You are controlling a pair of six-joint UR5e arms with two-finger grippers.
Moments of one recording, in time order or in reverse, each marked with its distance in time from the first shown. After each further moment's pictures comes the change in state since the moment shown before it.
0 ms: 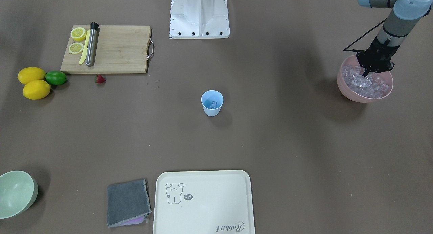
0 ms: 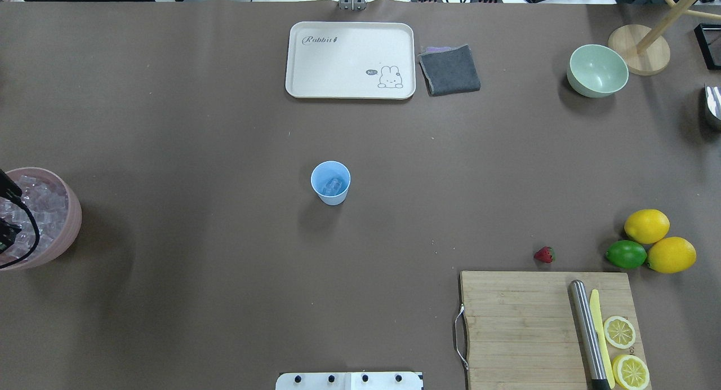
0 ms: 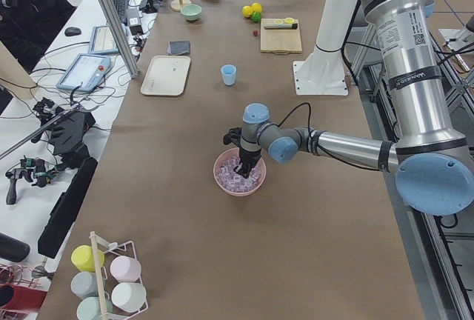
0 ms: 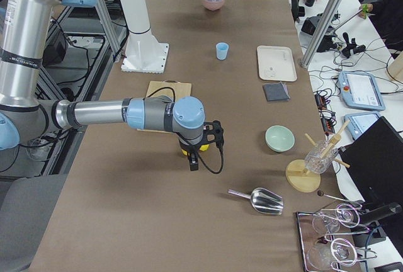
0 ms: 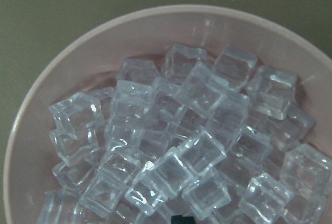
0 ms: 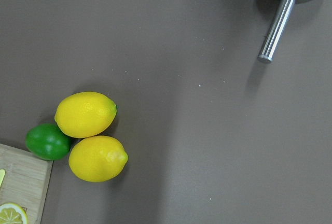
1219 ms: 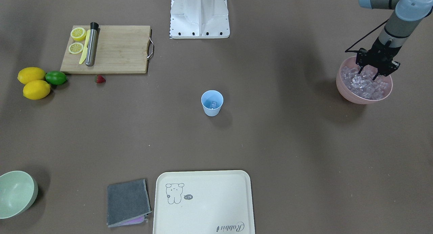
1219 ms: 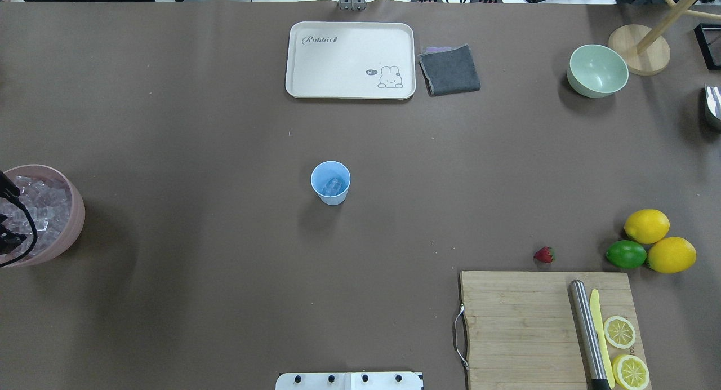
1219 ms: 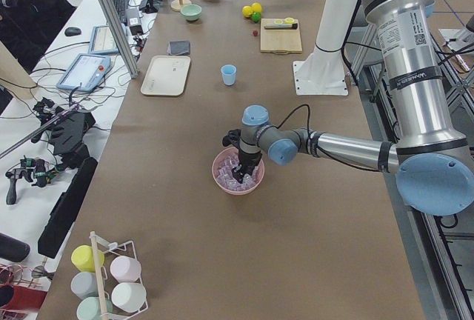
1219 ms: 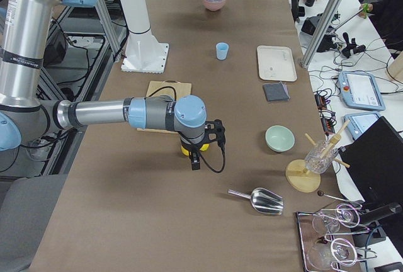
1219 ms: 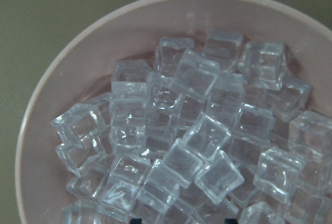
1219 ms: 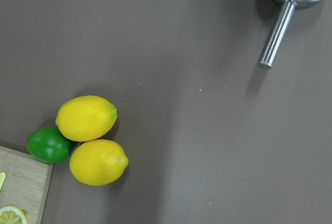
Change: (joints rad) left arm -0.002 0.000 0.017 -0.011 0.002 0.006; right arm 0.000 0.010 -0.001 0.000 -0.001 0.000
